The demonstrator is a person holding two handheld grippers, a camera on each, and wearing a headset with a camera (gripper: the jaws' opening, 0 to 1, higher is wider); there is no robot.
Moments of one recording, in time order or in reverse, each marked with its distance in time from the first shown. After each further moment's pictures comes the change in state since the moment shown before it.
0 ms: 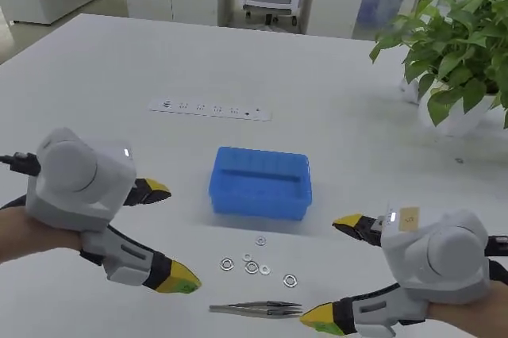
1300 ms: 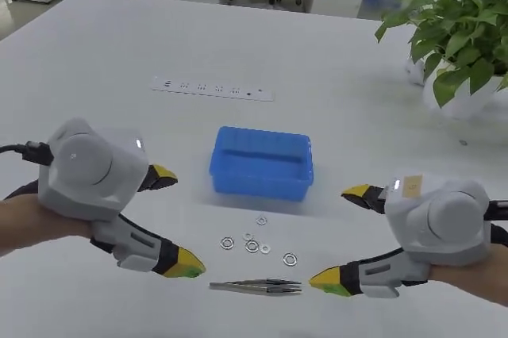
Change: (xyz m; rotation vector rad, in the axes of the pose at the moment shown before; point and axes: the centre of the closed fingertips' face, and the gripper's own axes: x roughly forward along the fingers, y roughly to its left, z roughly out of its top) left arm 0.011 -0.004 -0.003 0.065 0.015 0.028; right arm -0.001 -0.023 -0.009 -0.013 0.031 -0.029
